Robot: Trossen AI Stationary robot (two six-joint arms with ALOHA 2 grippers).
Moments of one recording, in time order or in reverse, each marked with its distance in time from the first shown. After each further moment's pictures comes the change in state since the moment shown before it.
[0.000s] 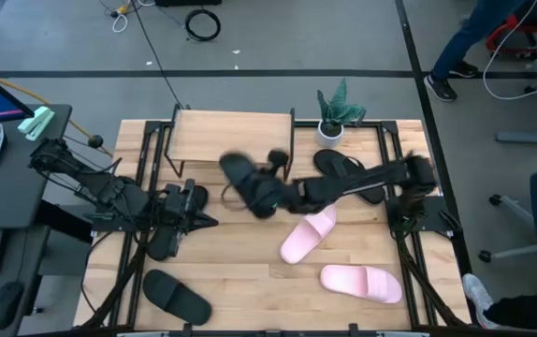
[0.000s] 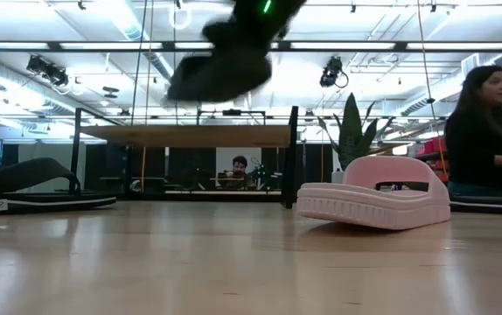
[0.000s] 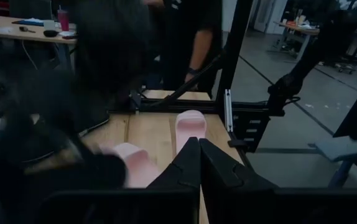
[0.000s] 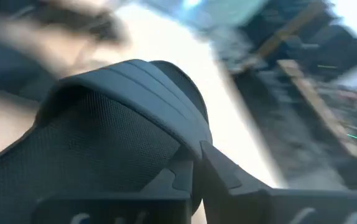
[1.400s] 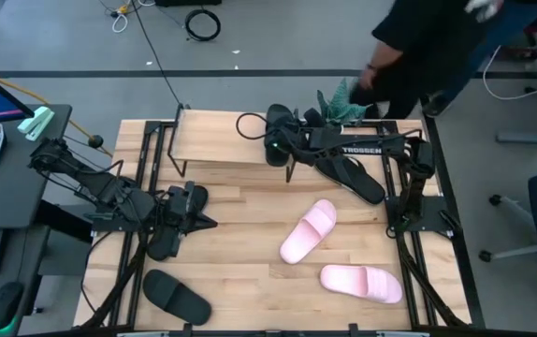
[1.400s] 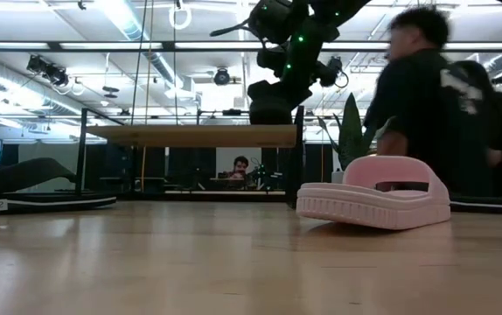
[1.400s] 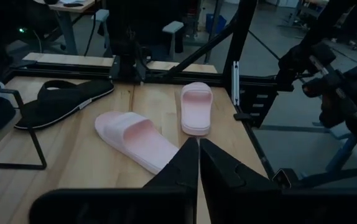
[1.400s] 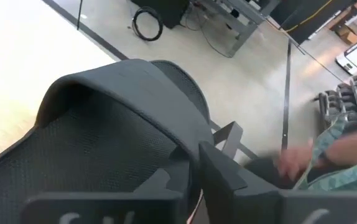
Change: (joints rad) left arm 0.000 0.000 0.000 -0.128 0.000 -0.072; right arm -0.372 0.005 0.001 -0.367 0.015 0.513
